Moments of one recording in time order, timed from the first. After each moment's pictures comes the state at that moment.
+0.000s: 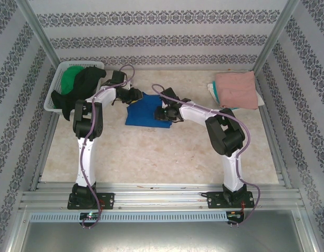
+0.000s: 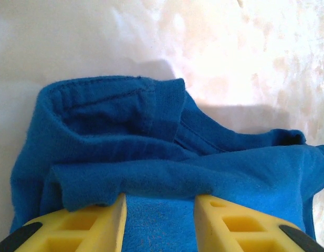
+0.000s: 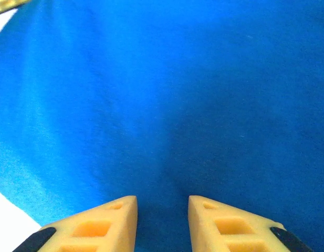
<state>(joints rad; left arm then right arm) -0.11 2.38 1.88 -0.51 0.52 -0.45 0.55 2.09 1.47 -0.38 -0.17 0.55</state>
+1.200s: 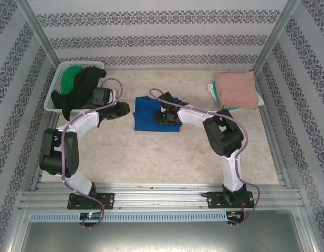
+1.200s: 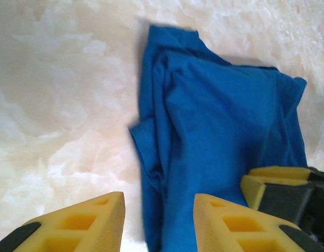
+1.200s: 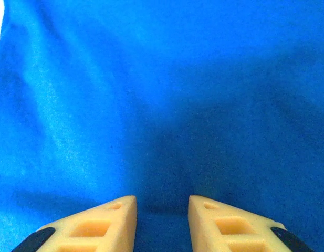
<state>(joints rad) -0.11 1.66 1.07 -0.27 0.35 -0.44 0.58 2.07 1.41 -0.37 -0.11 0.55</state>
